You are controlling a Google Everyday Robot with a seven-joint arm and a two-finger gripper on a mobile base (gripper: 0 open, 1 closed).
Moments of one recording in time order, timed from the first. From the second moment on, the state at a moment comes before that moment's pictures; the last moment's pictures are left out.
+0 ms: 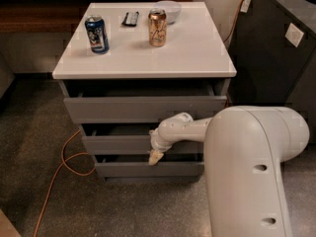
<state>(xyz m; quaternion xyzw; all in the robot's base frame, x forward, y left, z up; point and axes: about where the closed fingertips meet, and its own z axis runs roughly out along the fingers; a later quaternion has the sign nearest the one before) 0.689 0.003 0.436 -0.69 0.68 0.01 0.24</state>
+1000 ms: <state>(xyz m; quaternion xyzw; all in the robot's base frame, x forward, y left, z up) 0.692 0.012 0.426 -0.70 0.68 0.03 0.24</state>
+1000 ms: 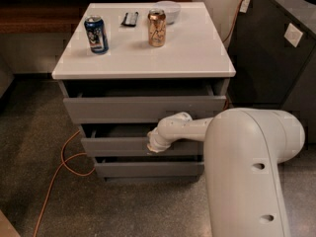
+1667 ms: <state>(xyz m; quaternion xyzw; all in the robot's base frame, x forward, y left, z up) 0.691 0.012 0.430 -0.70 0.68 0.03 0.24</state>
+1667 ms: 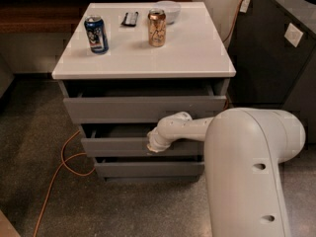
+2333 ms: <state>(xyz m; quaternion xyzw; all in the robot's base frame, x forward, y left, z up) 0.691 0.012 0.430 -0.70 0.68 0.03 0.24</state>
